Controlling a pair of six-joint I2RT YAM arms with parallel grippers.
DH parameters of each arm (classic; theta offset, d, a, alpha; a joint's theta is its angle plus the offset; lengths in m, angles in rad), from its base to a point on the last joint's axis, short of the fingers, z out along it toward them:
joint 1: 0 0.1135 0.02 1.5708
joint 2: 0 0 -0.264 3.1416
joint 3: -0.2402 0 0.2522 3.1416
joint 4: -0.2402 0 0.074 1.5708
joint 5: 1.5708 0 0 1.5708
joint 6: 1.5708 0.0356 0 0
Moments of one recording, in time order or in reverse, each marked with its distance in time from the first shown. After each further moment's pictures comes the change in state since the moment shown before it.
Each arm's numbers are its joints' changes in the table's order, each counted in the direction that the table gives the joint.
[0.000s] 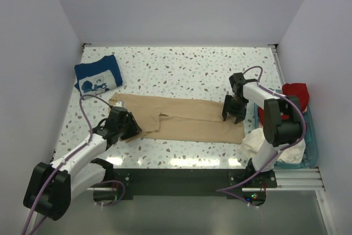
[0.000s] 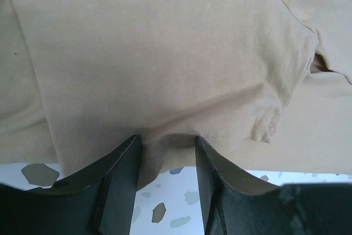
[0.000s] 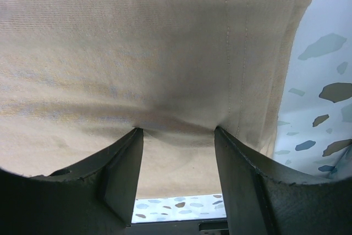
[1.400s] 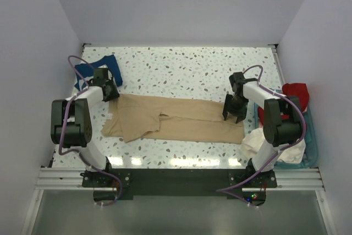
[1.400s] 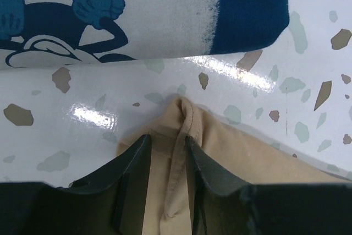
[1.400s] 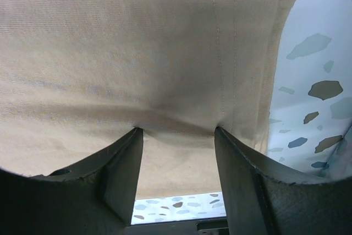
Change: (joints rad) left arm 0.422 -0.710 -0.591 0.115 -0.043 0.406; right arm 0.000 0.000 -0.012 -0.011 0.024 0.005
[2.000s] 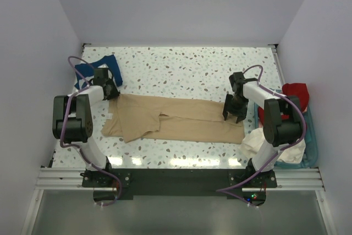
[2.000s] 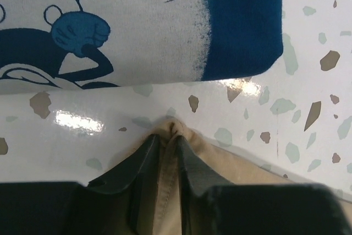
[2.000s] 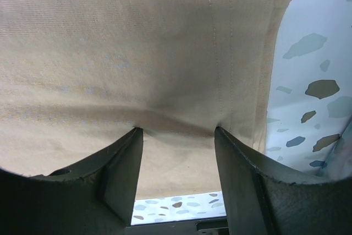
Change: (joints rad) left arm 0.008 -0.062 -0.014 0.077 0.040 -0.034; right arm 0.000 0.000 -0.003 -0.005 0.011 0.002
